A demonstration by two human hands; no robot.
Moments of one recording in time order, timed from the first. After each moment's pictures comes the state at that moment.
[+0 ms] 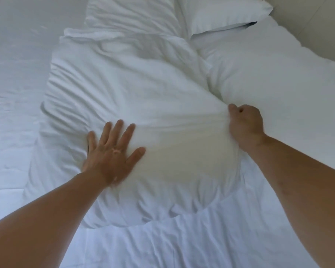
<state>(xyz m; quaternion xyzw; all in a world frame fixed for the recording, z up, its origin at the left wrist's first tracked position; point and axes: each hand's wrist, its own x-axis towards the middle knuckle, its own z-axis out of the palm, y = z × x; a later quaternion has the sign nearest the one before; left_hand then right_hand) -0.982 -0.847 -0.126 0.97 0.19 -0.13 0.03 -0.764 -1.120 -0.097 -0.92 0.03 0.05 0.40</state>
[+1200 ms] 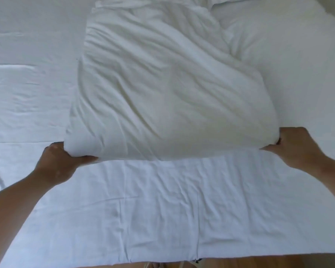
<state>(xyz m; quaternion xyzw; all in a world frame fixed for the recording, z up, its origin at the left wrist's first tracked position) -1.186 -0.764 -0.085 0.81 0.49 -0.05 0.31 -0.904 -1.231 -0.088 -0.96 -0.22 0.13 0.13</state>
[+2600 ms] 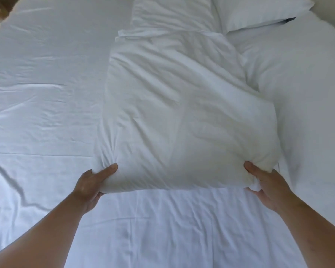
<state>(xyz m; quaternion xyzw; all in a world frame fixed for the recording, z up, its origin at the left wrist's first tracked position) -1.187 -0.781 -0.128 0.51 0.51 0.05 0.69 -0.948 -1.167 -0.152 -0.61 0.14 0.35 0.70</state>
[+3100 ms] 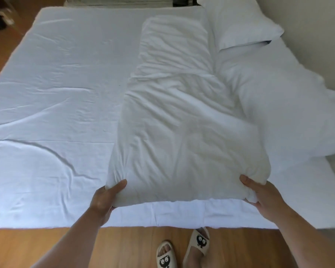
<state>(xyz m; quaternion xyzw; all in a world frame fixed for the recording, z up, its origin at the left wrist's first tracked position) -1.337 -0.837 0.000 0.47 0.53 0.00 0.70 -1.093 -1.221 0.011 -0.65 0.20 0.35 0.64</state>
